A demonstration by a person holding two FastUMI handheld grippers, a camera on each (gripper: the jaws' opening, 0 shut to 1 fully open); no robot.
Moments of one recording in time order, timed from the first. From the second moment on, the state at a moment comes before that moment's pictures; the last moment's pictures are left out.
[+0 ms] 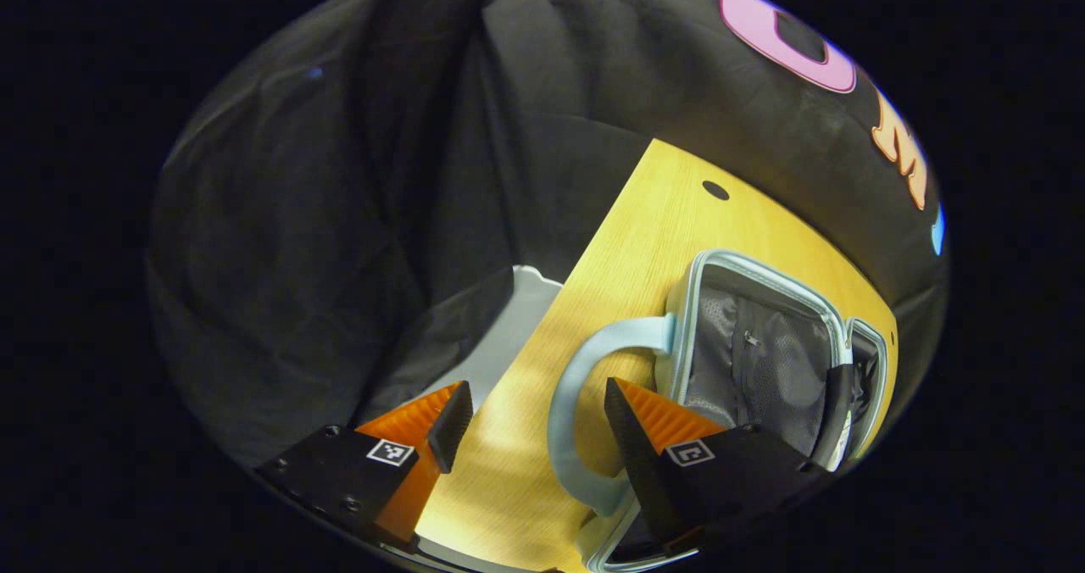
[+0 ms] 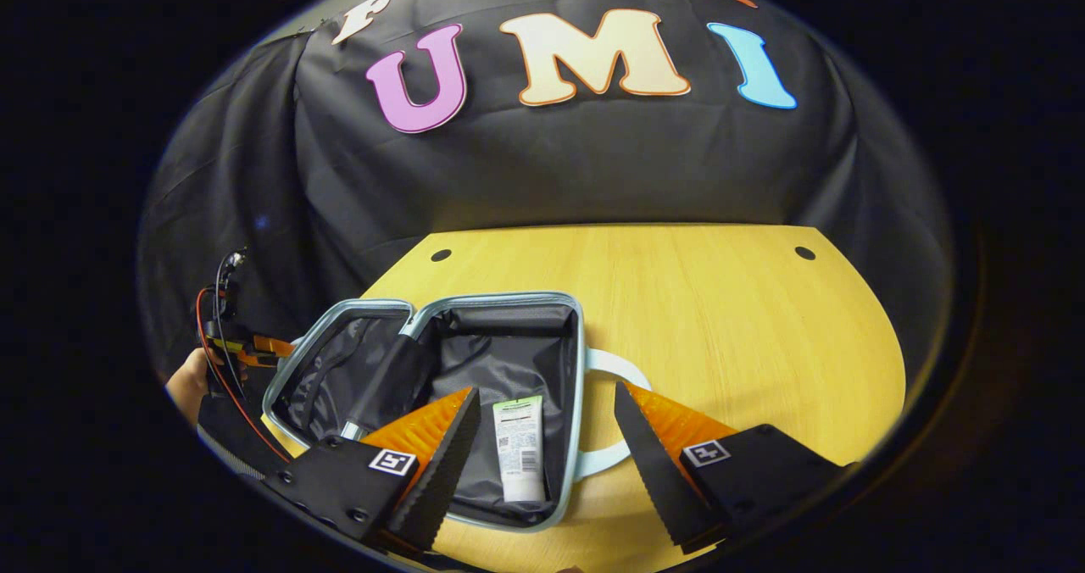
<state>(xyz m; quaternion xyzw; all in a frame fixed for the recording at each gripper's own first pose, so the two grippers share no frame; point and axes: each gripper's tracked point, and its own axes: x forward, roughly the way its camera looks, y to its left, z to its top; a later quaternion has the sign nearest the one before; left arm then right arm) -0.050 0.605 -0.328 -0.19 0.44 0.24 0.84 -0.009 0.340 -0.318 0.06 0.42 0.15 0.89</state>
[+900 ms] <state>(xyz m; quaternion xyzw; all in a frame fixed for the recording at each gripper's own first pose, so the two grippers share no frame) -0.028 0.572 -0.245 -0.19 0.40 0.17 0.88 0.003 0.309 -0.294 0.05 0.37 0.14 0.92</state>
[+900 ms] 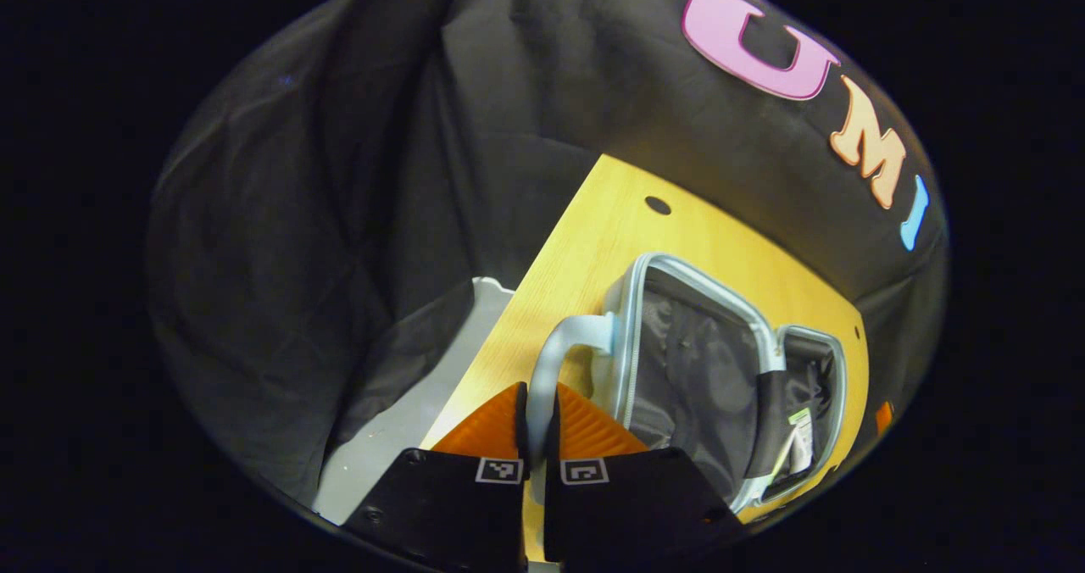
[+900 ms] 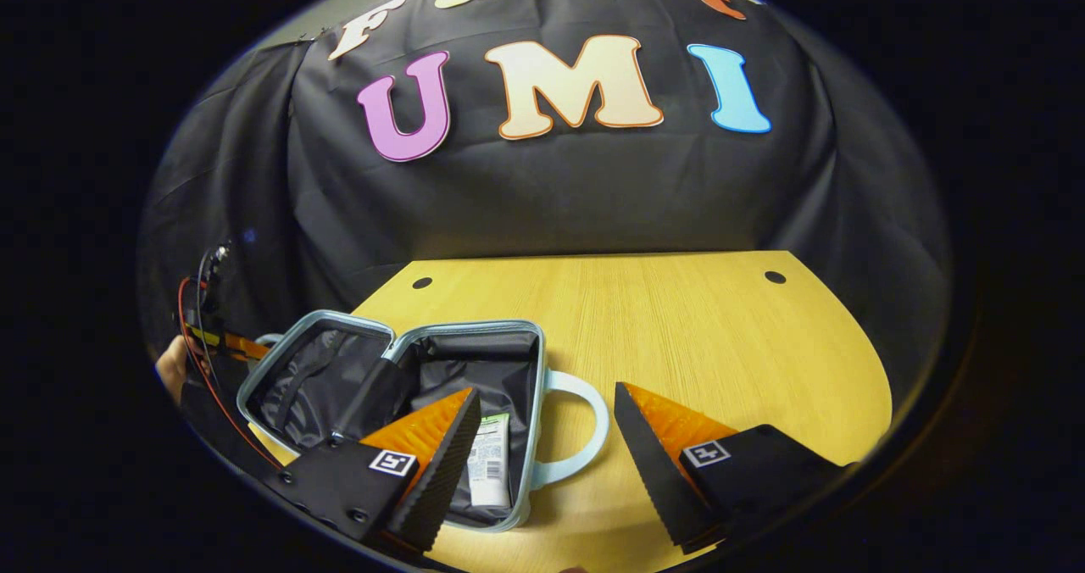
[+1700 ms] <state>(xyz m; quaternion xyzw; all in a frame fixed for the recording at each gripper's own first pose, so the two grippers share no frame) 0.002 0.461 -0.097 -0.13 0.29 0.11 0.94 -0.002 0.283 -0.273 0.03 0.33 0.20 0.92</state>
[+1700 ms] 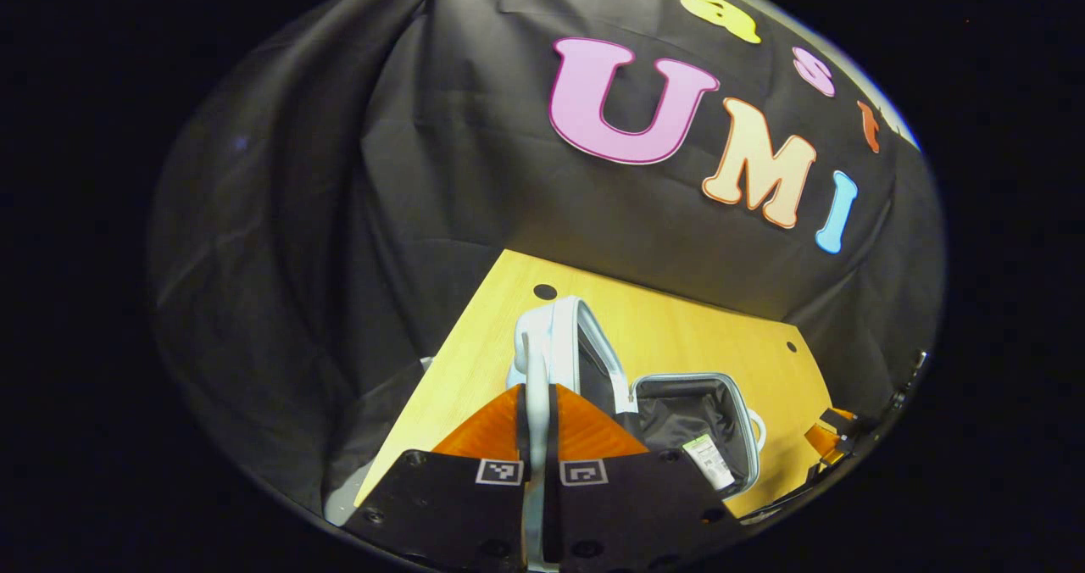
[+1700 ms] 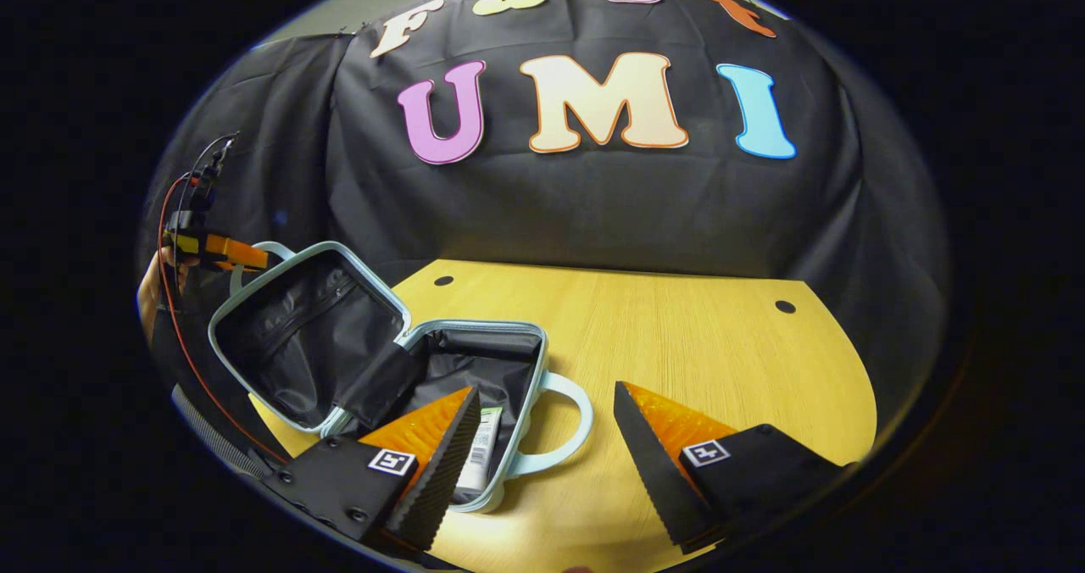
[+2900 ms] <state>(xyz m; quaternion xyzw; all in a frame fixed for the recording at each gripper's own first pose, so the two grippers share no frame) 0.072 0.152 -0.085 -0.12 0.27 -0.08 0.95 0.015 0.128 -0.242 0.03 0.28 0.18 0.94</state>
